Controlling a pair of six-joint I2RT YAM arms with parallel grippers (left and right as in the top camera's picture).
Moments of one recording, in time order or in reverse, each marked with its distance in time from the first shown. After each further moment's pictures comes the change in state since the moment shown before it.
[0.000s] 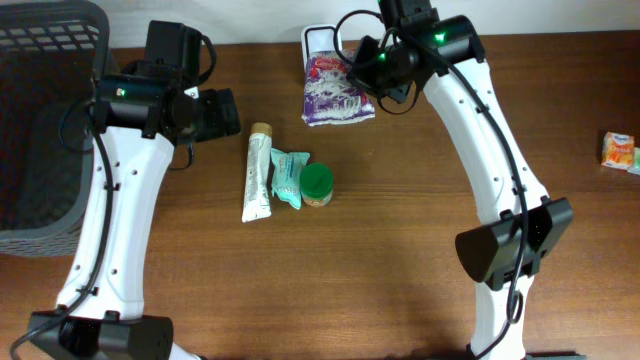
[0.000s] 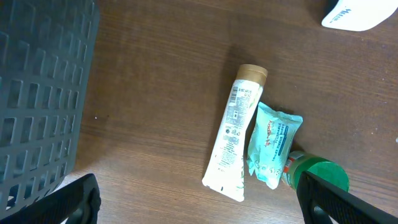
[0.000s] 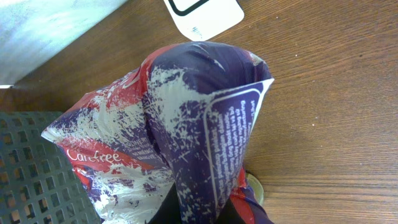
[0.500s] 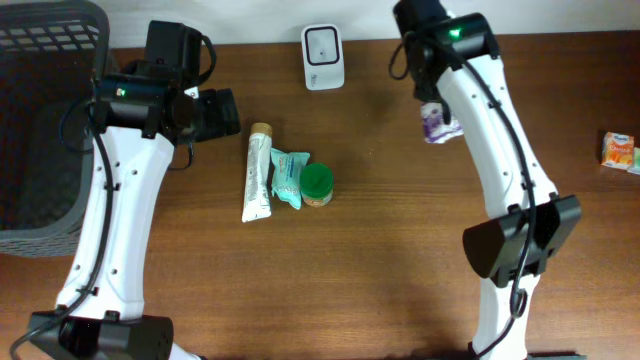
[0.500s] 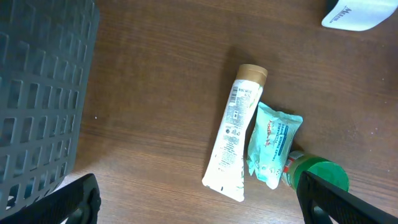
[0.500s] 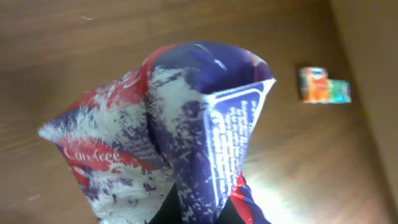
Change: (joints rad) left arm 0.000 0.000 0.000 0.000 0.000 0.000; right arm -0.075 0.000 -0.049 -0.262 0.840 -0.265
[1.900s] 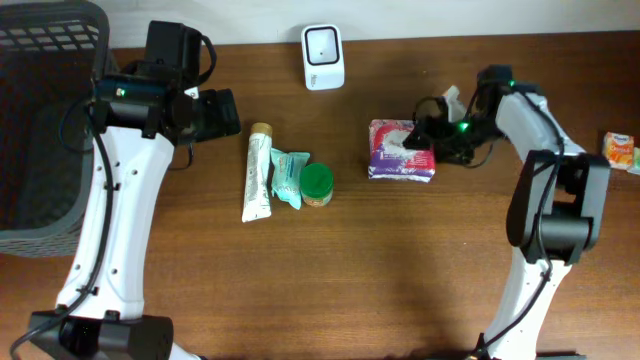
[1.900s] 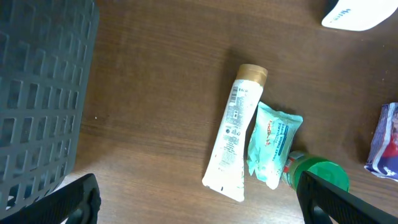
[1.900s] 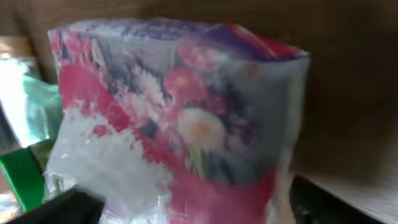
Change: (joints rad) left arm 0.000 0.000 0.000 0.000 0.000 0.000; right arm -0.362 0.100 -0.624 0.531 -1.302 -0.519
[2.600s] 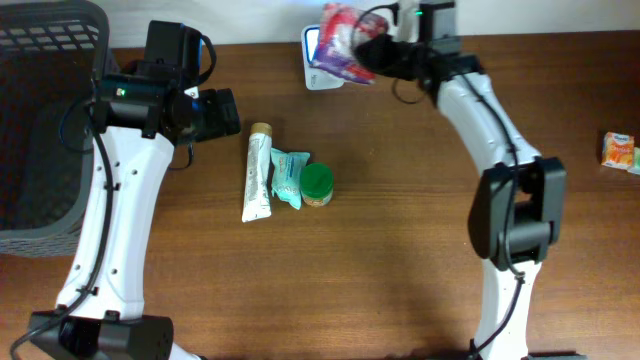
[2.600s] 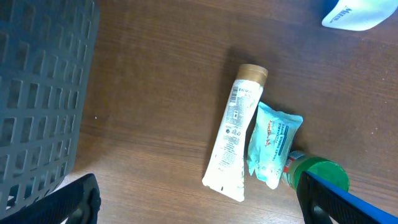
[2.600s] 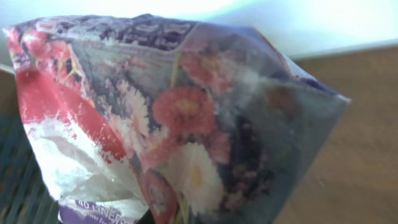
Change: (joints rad) left arm 0.000 0.000 0.000 0.000 0.000 0.000; right arm 0.292 -0.009 0.257 0.646 0.206 0.506
